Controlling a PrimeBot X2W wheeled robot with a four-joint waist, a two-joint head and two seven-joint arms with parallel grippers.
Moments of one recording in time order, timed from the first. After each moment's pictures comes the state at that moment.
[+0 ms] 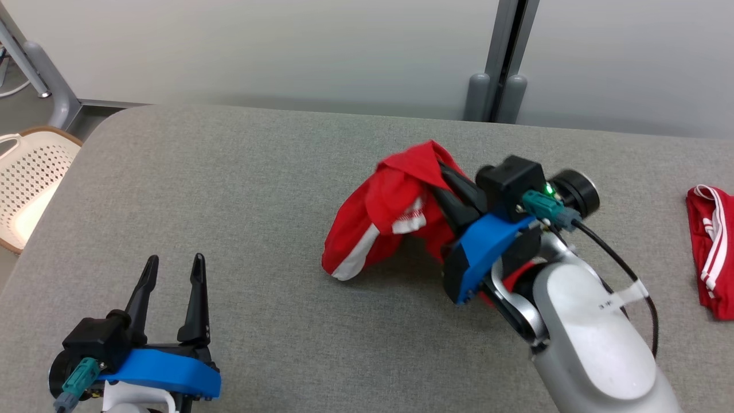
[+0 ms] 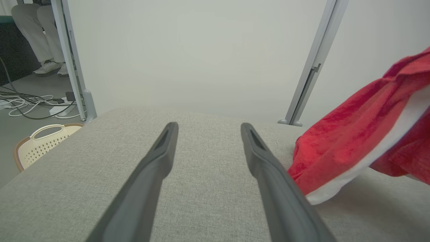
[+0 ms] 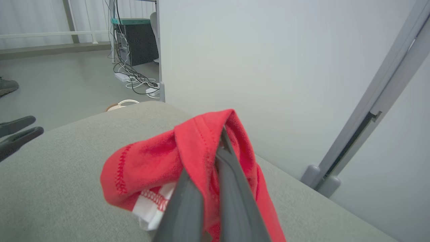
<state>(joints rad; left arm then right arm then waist) -0.08 0.34 -0.28 0.14 -0.53 0.07 -0.22 -0.49 -0.05 0.34 0.14 0.11 0.13 0.23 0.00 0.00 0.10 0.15</state>
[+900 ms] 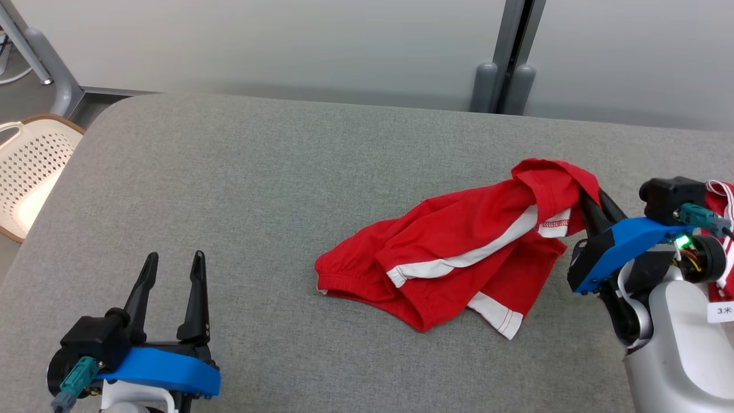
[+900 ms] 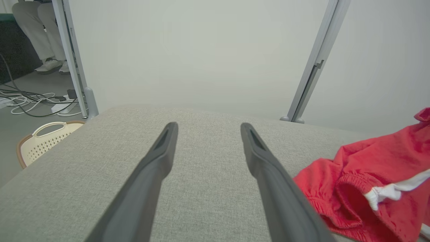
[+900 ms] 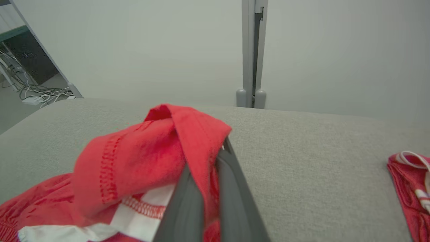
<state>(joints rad) -0.07 0.35 -0.30 0.11 -0.54 0.08 -0.22 -0.44 -0.10 -0.04 0.38 0.19 0.13 0.12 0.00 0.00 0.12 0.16</state>
